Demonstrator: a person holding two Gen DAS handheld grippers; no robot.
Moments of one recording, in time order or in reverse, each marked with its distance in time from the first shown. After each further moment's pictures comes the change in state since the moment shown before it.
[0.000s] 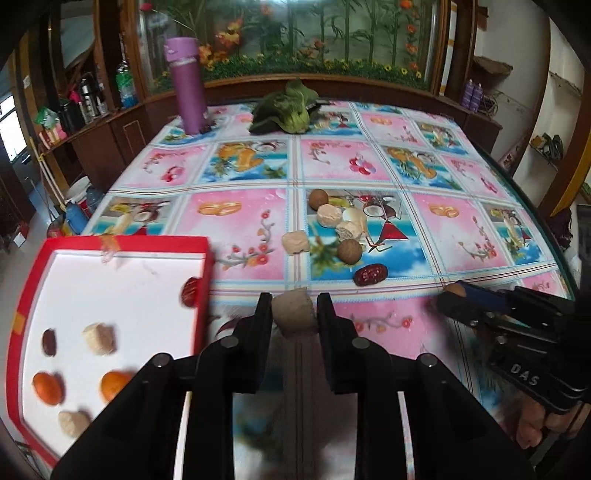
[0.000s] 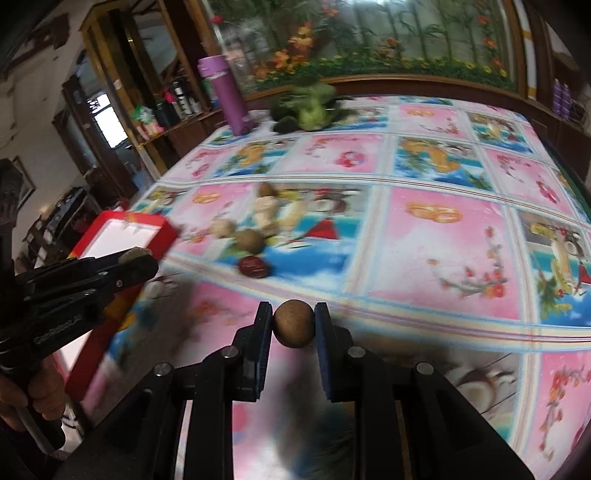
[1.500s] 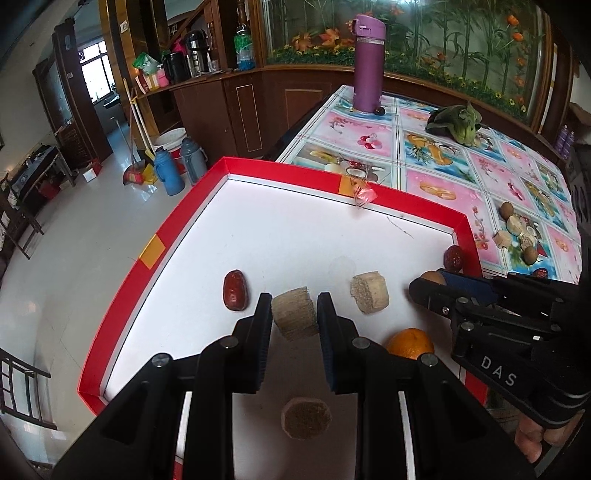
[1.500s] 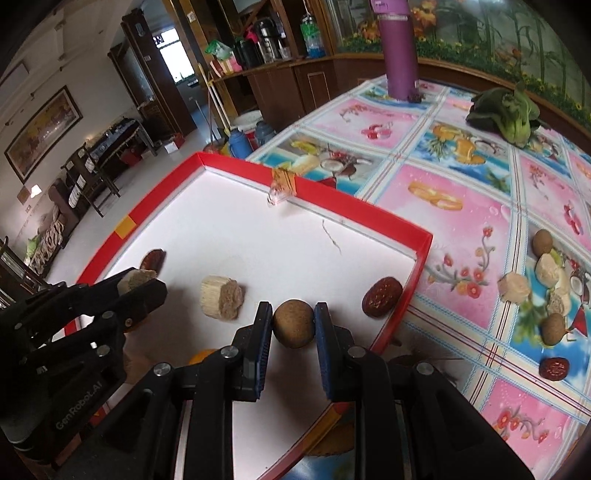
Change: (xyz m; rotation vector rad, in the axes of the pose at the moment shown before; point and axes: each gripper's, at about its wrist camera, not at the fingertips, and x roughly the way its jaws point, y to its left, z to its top) left arm -0.019 0.175 -0.046 -0.235 0.051 0.271; right arm 0.118 0.193 0.036 -0.213 0.181 0.144
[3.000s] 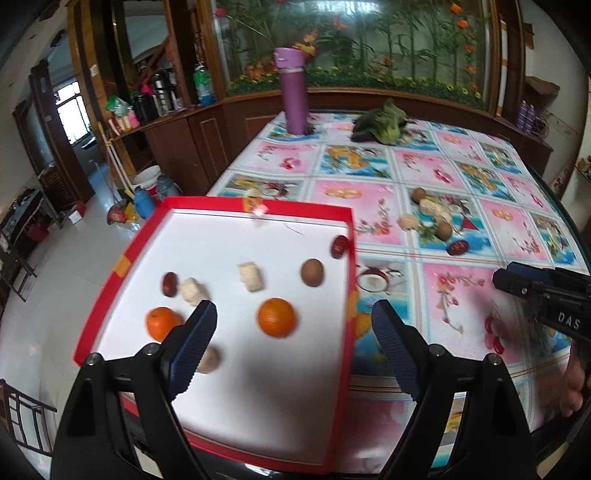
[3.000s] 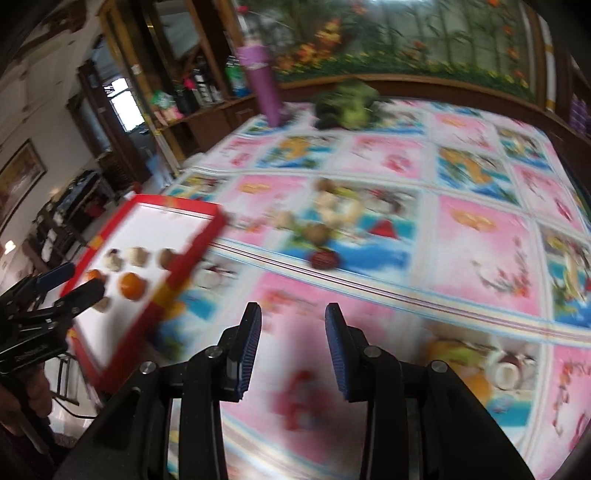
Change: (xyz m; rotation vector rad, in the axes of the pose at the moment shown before) left arm -0.065 -0.090 -0.024 0.141 -0.087 -0.059; right arm -0.135 -0.127 -0.090 0.183 -0.138 -0.149
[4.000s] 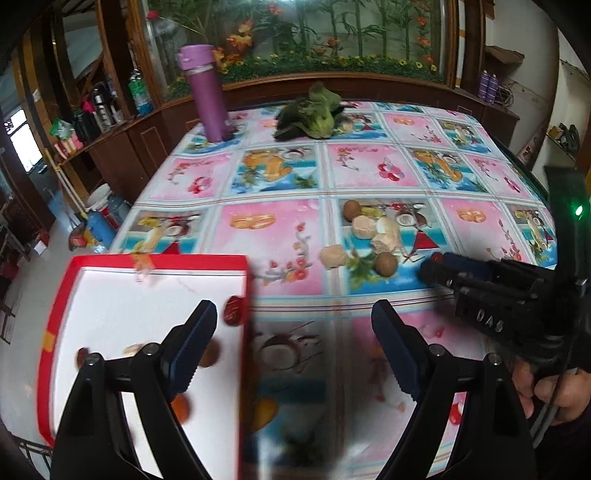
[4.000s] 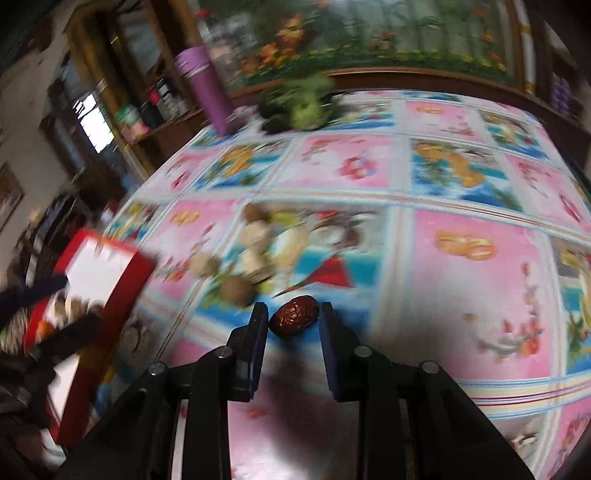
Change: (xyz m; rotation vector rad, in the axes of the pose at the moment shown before) left arm 0.057 -0.082 0.058 0.134 0.052 -0.139; right arm 0.047 -0.050 0.035 0.108 -0.031 -0.053
